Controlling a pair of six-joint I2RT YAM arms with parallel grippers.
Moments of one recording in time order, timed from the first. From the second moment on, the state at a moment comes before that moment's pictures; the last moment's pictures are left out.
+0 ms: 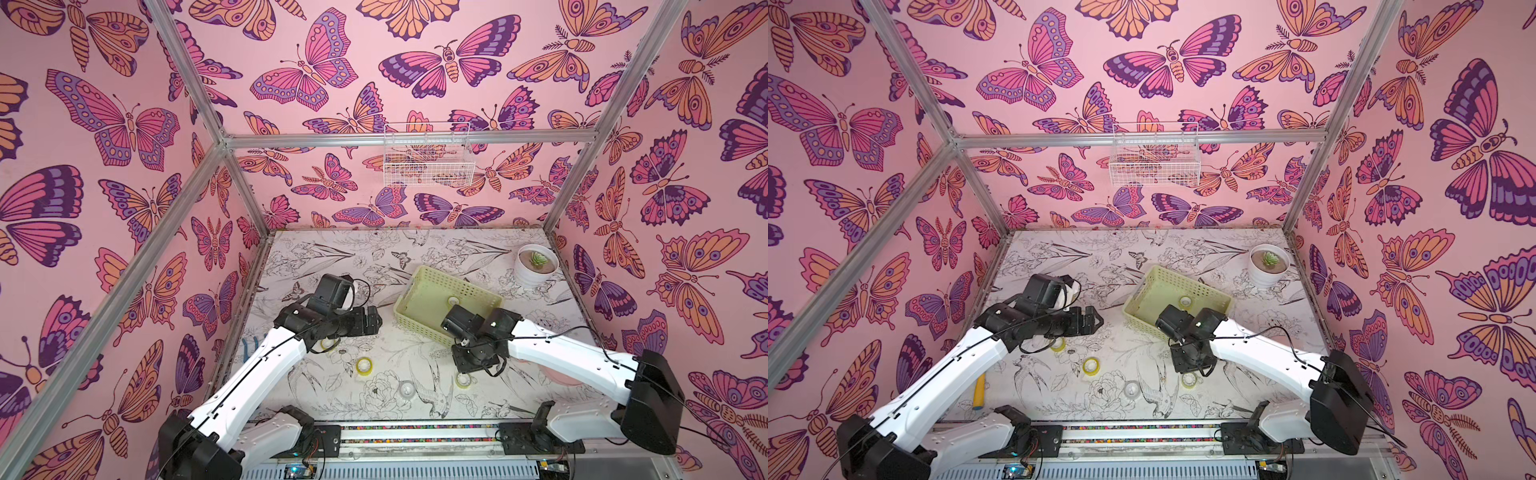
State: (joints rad) left arm -0.47 1.11 0.98 -0.83 0.23 -0.51; right arm 0.96 1.36 0.96 -1.07 0.05 0.70
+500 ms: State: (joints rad) left arm -0.47 1.08 0.97 -0.83 0.25 -0.51; right arm 0.98 1.54 0.88 -0.87 0.01 0.74
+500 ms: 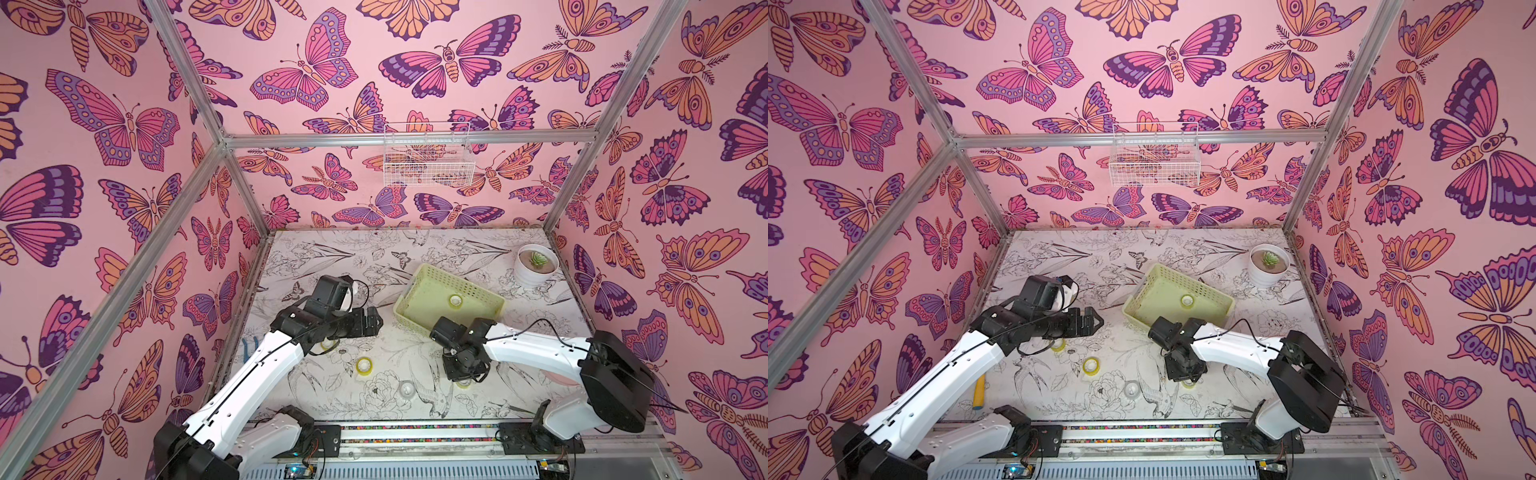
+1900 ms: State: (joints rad) left arm -0.47 1.05 0.95 -0.82 0.25 -0.53; right arm 1.06 1.51 0.84 -0.85 0.11 0.77
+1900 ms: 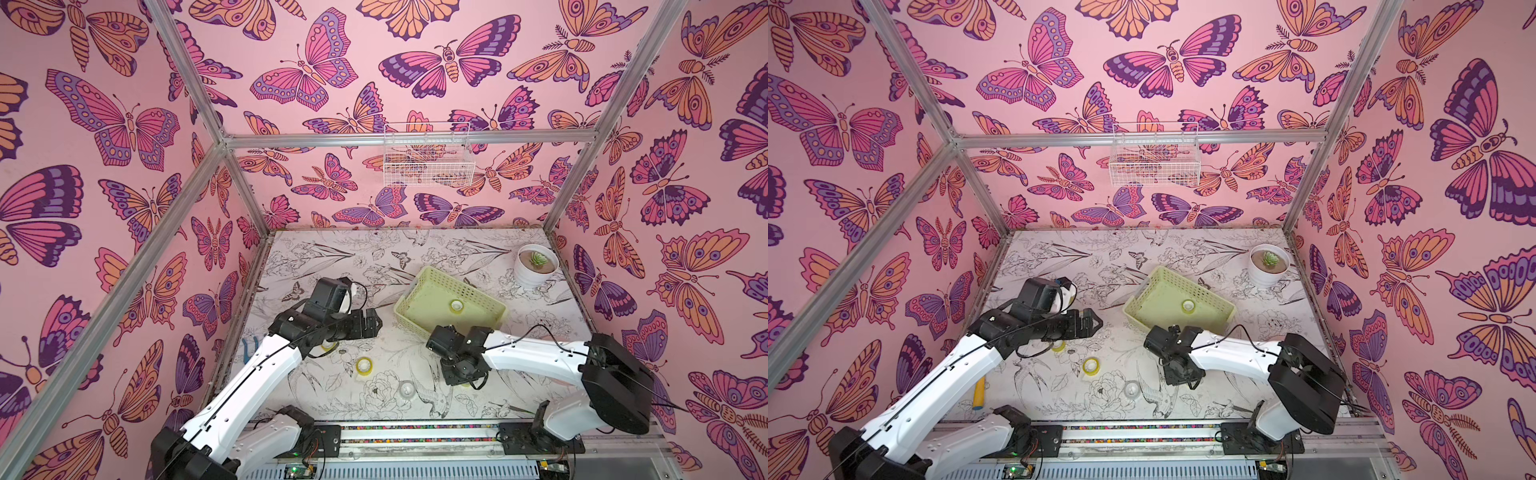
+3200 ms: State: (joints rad) left arm -0.47 1.02 0.92 -0.81 0.25 -0.56; right arm 1.23 1.48 0.75 -0.79 0.32 0.59
